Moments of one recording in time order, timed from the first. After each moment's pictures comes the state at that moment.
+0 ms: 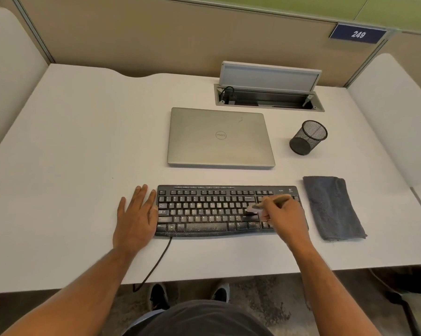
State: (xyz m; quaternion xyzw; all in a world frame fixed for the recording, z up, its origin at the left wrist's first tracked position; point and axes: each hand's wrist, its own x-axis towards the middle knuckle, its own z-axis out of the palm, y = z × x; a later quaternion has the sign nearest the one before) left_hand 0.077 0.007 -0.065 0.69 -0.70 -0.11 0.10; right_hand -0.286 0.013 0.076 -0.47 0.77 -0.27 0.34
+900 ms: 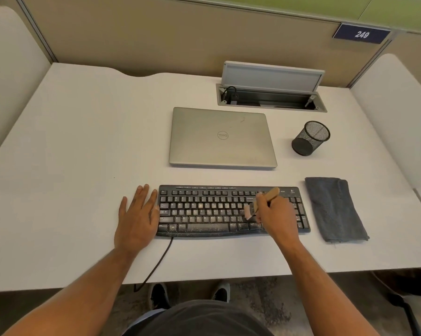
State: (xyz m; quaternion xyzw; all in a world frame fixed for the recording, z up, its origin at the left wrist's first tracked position) left_hand 0.076 0.006 -0.067 0.70 -0.70 -0.11 0.10; right_hand -0.268 0.001 0.060 -0.51 0.79 -0.20 0.26
